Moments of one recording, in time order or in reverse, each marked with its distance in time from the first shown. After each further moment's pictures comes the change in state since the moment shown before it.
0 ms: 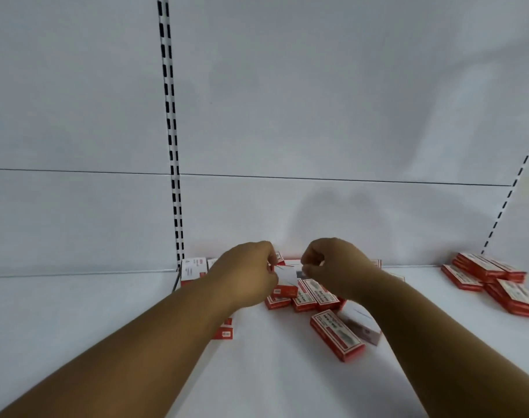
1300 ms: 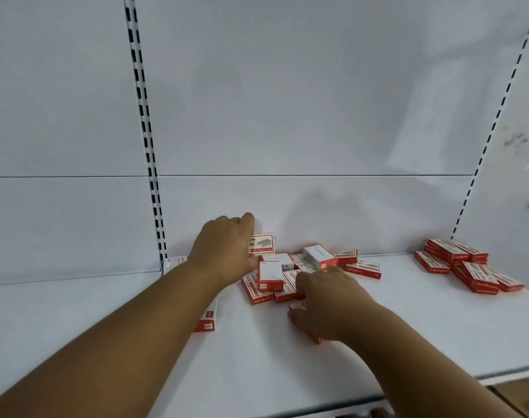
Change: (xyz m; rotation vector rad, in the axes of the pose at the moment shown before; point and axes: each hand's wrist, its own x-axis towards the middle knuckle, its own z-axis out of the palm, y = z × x) left_hand 0.025 -0.002 -0.001 0.482 0.327 0.250; right_hand -0.067 -0.003 0.001 -0.451 -0.139 -0.008
